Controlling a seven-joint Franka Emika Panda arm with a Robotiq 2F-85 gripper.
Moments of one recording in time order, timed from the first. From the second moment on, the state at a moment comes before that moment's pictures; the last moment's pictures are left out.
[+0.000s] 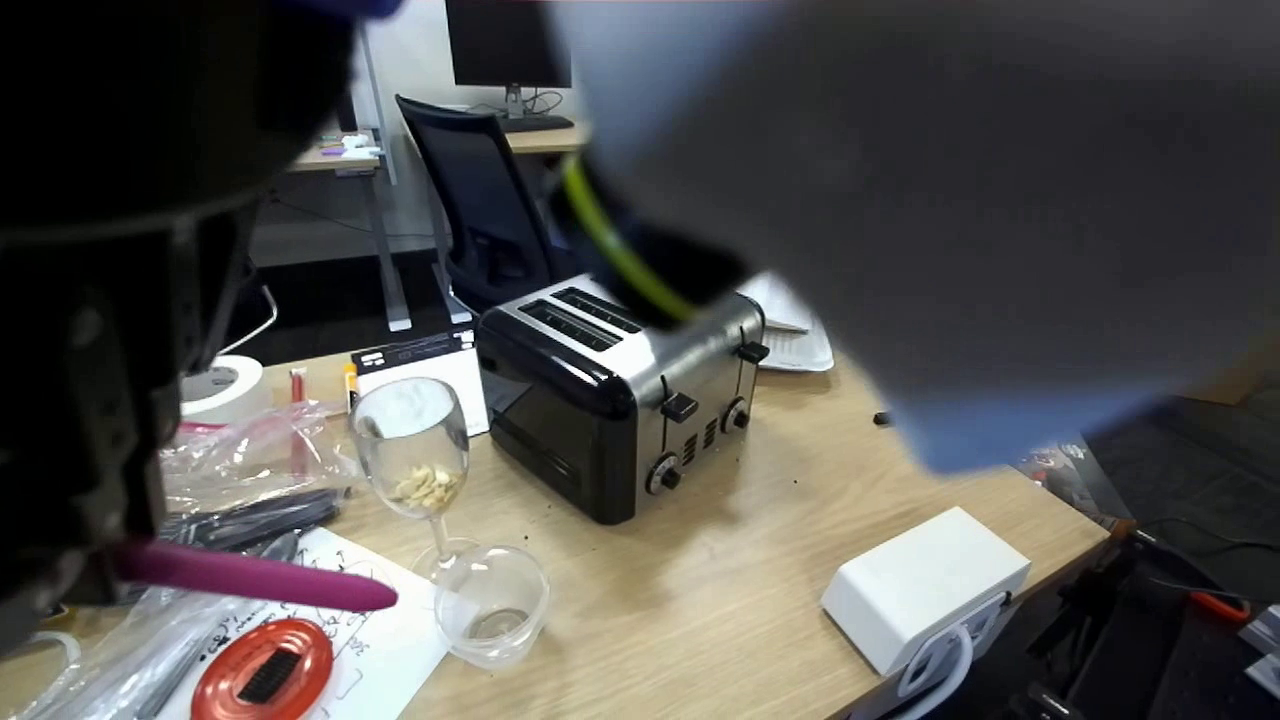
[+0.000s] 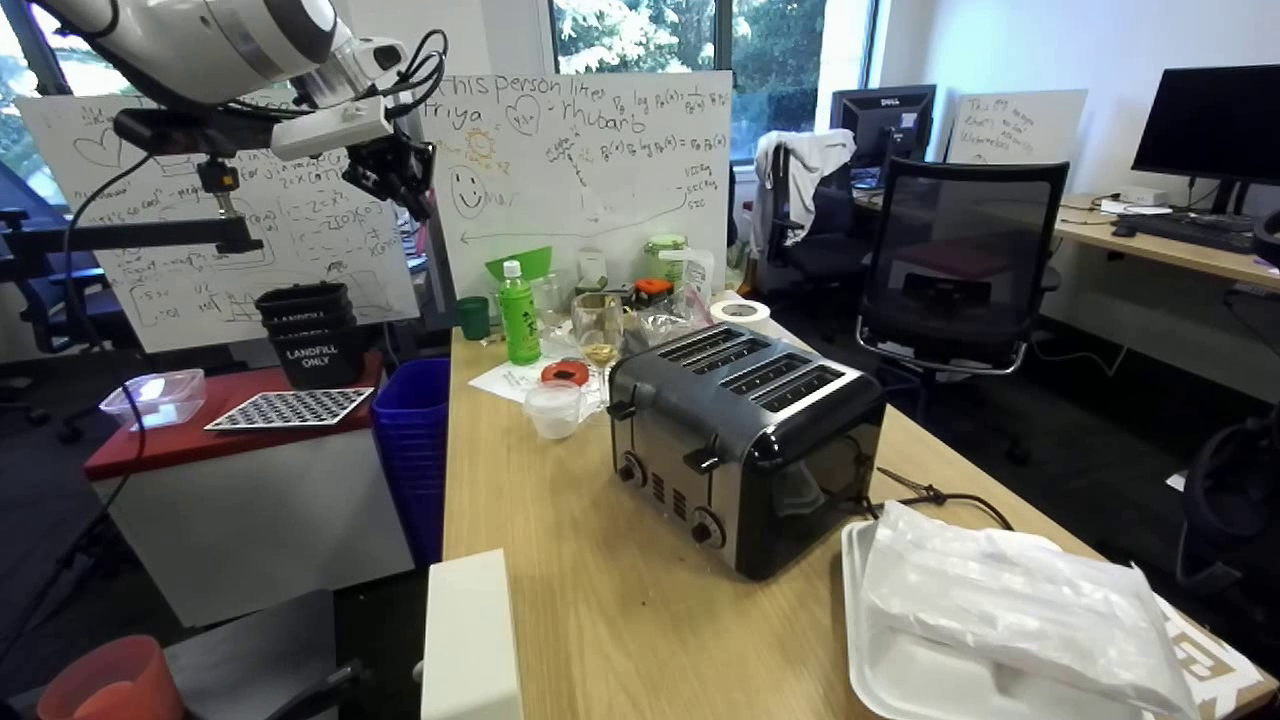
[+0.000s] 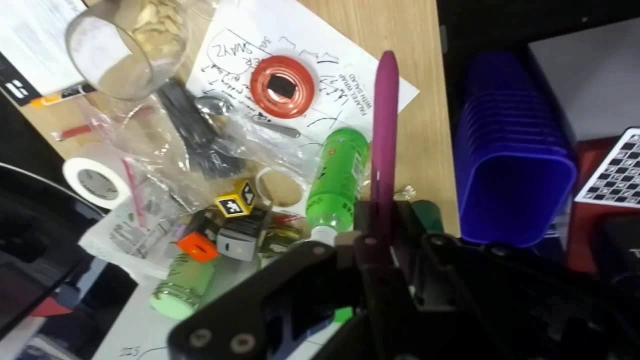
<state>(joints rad) 0.46 0.18 0.55 -1.92 -0.41 2.49 0.15</state>
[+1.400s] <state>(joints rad) 0.28 0.38 0.53 -1.76 0.32 2.24 -0.65</state>
